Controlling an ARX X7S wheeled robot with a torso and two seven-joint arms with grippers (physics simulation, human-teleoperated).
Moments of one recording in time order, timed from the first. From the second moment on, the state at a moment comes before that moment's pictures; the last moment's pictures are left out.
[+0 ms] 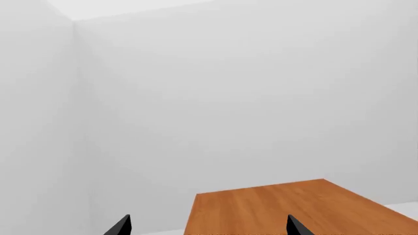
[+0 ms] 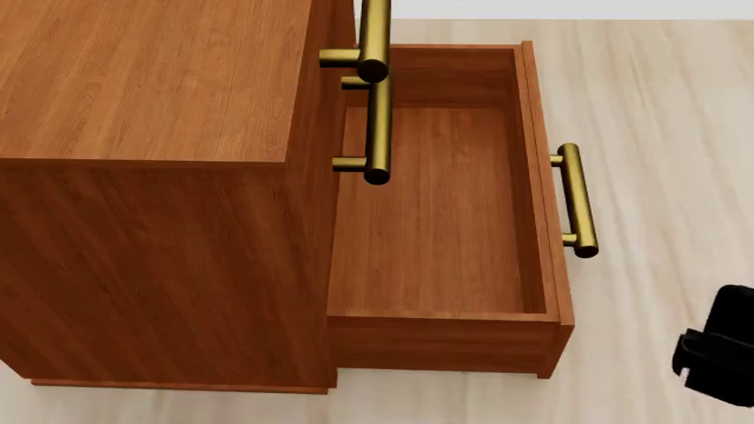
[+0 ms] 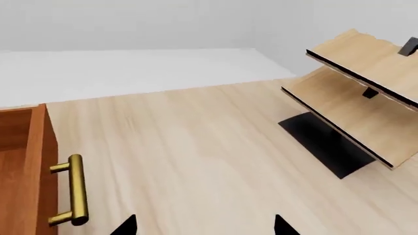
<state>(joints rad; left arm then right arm) -0.49 -0.72 -0.19 0.92 -0.81 -0.67 -0.46 0.53 0.77 0.39 -0.75 1.78 1.25 1.50</state>
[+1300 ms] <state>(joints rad) -0.48 -0.73 -0.18 0.91 -0.82 -0.63 -0.46 -0.13 0.92 0.84 -0.67 1.90 0.81 1.48</state>
